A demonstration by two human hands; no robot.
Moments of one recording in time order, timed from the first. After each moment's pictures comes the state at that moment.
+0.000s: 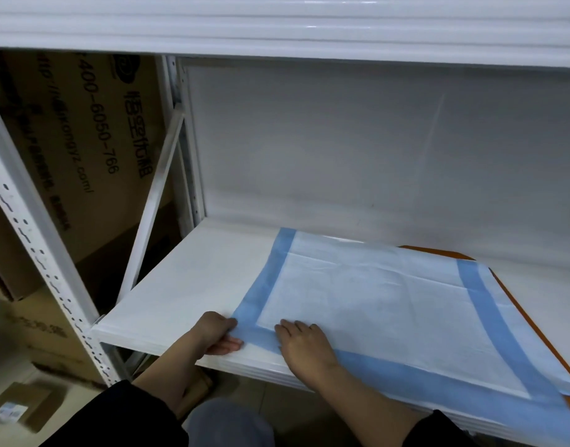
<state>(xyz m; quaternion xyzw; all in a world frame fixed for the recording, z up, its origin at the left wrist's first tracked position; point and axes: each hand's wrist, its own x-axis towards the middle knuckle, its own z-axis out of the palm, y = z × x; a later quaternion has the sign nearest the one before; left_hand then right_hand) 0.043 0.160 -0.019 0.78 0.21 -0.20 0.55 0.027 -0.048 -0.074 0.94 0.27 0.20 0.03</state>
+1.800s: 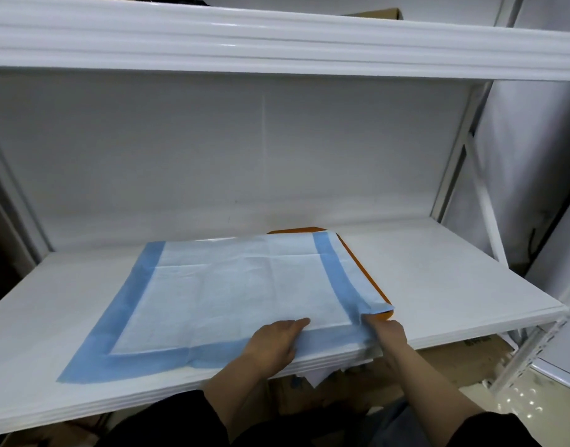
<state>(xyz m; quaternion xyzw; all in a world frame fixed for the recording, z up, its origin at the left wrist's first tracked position) -0.033 -0.160 -0.023 0.89 -0.45 -0.05 0.08 -0.103 -0.390 -0.028 0.66 -0.49 0.06 -0.56</state>
